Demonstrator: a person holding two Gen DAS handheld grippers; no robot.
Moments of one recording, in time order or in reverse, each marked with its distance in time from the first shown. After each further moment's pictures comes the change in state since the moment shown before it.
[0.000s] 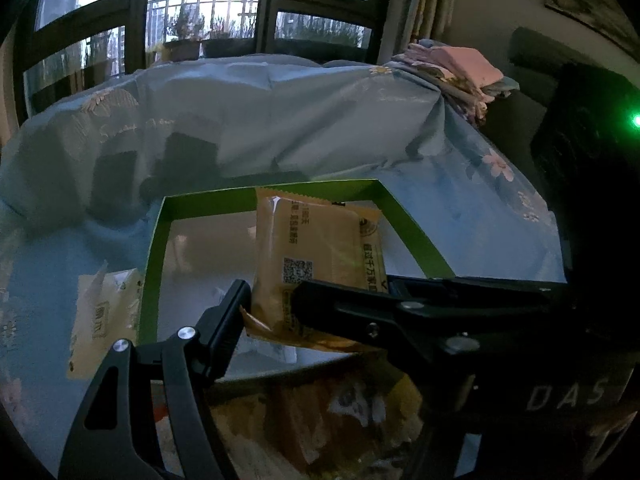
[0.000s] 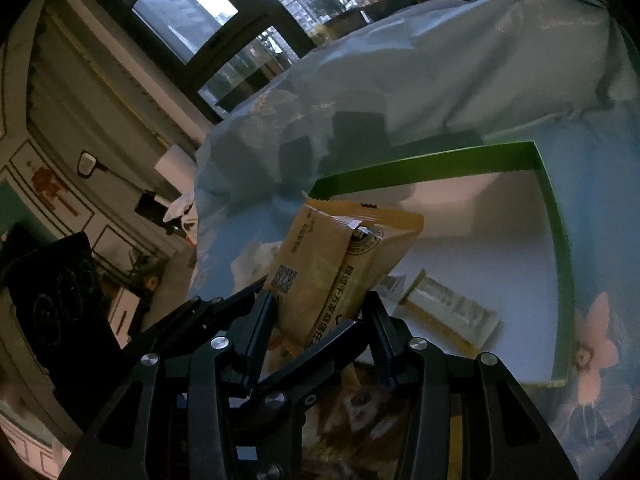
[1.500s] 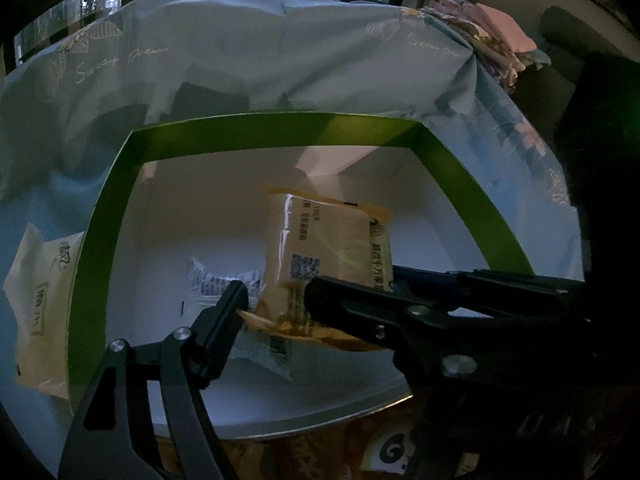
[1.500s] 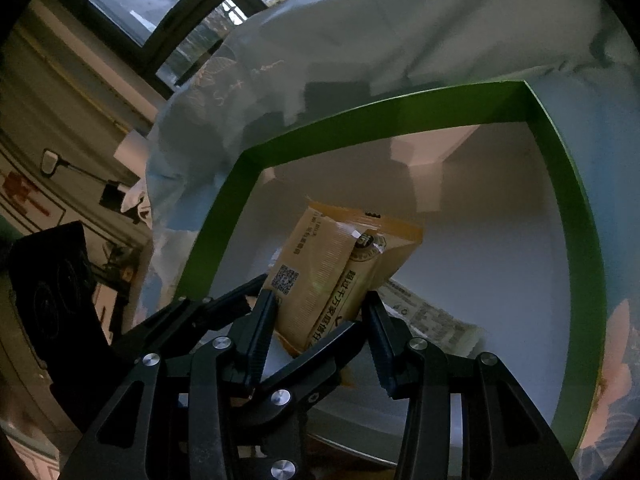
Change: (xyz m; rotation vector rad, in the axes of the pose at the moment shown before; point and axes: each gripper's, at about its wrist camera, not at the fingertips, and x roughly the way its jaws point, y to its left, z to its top) left arm 0.070 0.017 -0.009 -0.054 0.177 0.018; right arm 0.061 -0.041 0.014 0.049 0.109 -0.085
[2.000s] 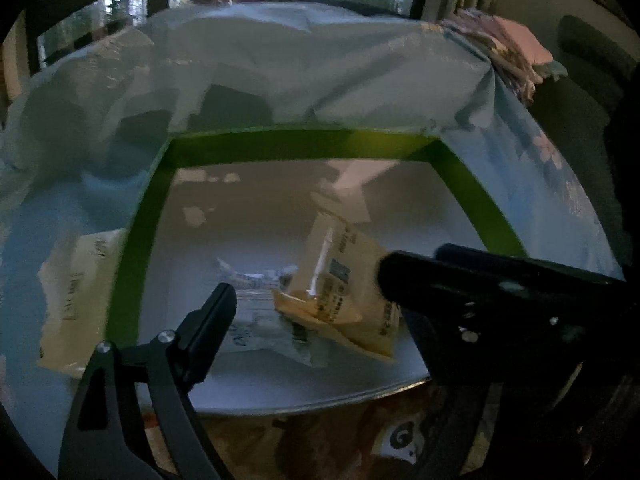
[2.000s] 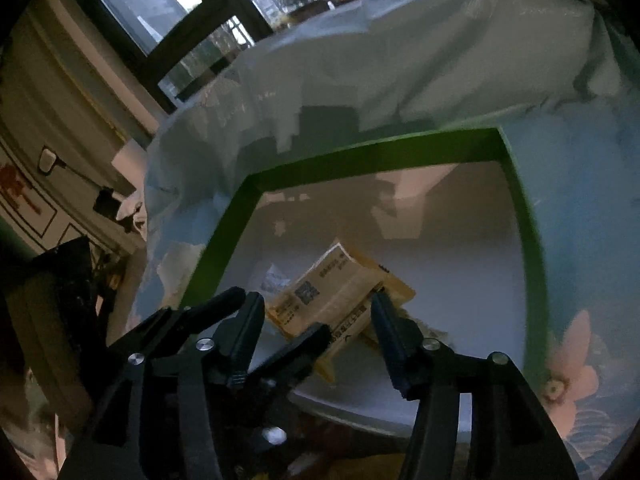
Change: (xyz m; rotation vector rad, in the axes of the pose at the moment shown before) left arm -0.019 0.004 -0.004 -0.035 -0.065 0.083; right arm -0.036 0.003 -0.004 -0.039 -0.102 -0.045
